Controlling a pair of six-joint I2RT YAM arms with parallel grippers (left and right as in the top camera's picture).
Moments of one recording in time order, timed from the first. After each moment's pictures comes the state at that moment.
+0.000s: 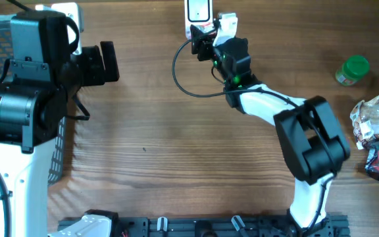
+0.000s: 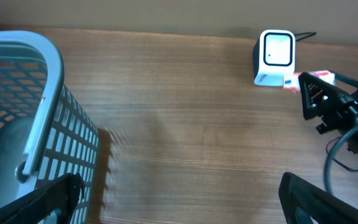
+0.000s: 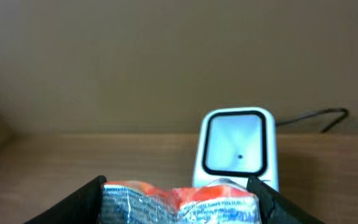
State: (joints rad) left arm -0.16 1.37 1.86 -1.25 -0.16 -0.16; right arm 0.43 2.07 1.16 0.78 0.03 0.30
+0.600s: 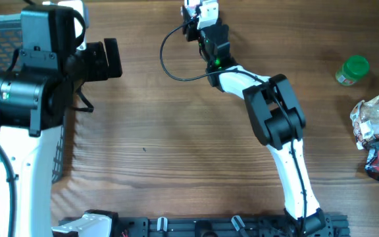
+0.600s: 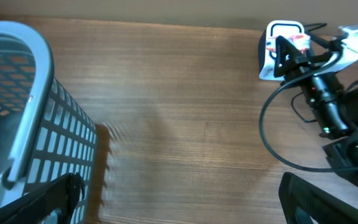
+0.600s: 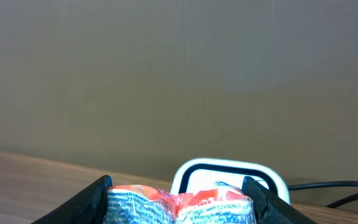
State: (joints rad) left arm -0.16 1.42 1.86 -1.25 -0.16 -0.17; right arm 0.43 2.52 1.68 0.85 0.11 0.07
